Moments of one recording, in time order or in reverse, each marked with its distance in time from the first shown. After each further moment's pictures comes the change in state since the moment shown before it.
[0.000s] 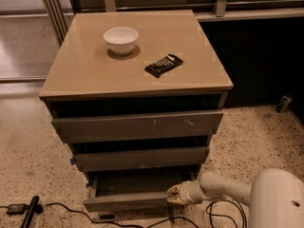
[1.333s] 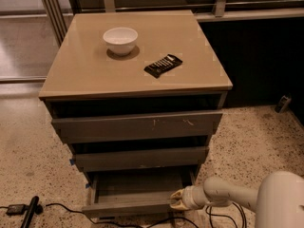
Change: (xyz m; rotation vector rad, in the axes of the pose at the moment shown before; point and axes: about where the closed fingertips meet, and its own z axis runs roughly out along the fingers) arm 0.009 0.025 -0.011 -0.003 0.011 0.030
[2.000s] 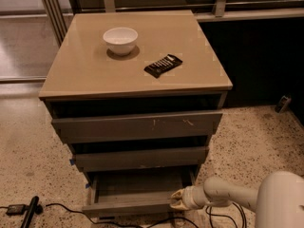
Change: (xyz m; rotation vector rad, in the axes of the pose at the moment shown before) arm 0.000 0.000 0.000 0.000 0.000 0.000
